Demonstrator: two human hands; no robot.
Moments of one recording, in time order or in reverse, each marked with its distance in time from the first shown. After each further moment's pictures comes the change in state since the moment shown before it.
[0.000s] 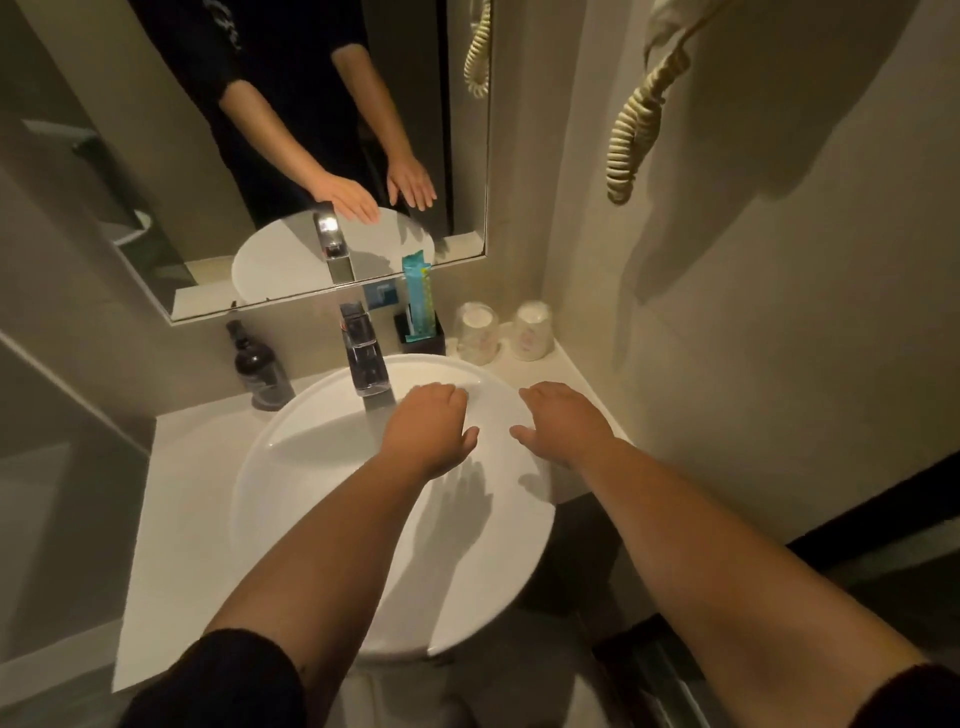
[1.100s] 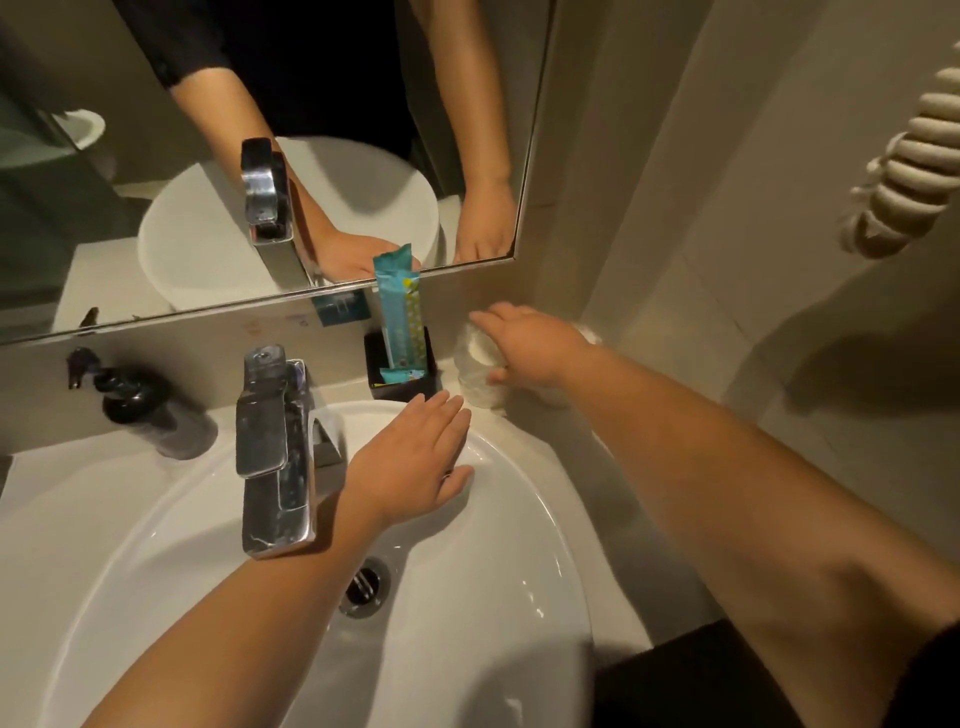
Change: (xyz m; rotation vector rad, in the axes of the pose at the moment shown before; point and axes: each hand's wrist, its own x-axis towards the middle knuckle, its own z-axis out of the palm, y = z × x) left_hand 0.136 -0.079 0.123 0.037 -0.025 0.192; right_hand 0.286 0.040 0.004 -0.135 -0.109 -0.328
